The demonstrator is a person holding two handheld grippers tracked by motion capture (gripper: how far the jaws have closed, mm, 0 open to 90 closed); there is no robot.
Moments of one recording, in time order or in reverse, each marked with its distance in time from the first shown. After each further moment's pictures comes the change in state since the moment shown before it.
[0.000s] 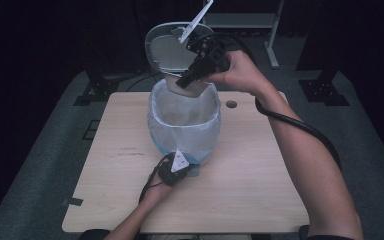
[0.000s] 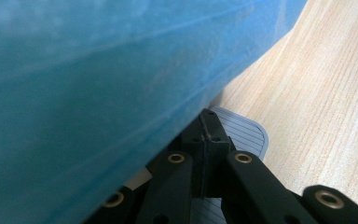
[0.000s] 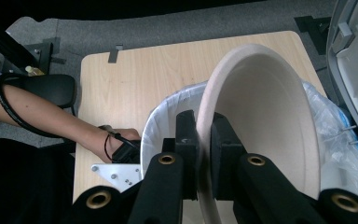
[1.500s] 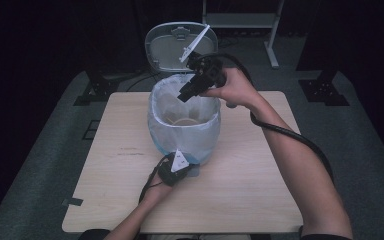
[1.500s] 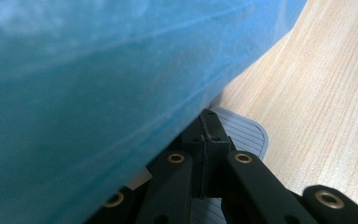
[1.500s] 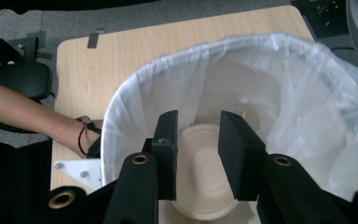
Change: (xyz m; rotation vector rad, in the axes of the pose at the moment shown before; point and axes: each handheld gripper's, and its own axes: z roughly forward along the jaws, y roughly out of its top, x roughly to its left) left arm 0.000 0.000 0.000 0.000 -0.003 0.002; right arm -0.016 -0.032 0.042 0.025 -0.024 0.041
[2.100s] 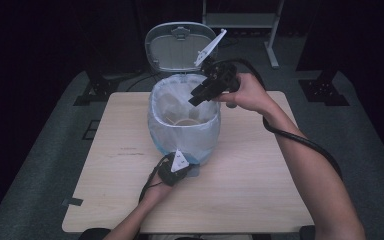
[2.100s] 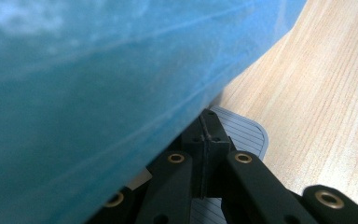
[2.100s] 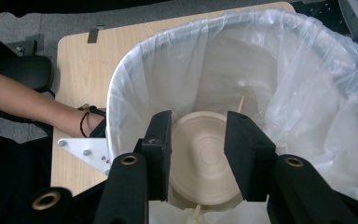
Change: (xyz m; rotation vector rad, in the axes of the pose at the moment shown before) left arm 0.000 0.000 0.000 -0.002 -0.002 0.000; right arm 0.004 -0.029 -0.016 -0.030 -0.006 0.016
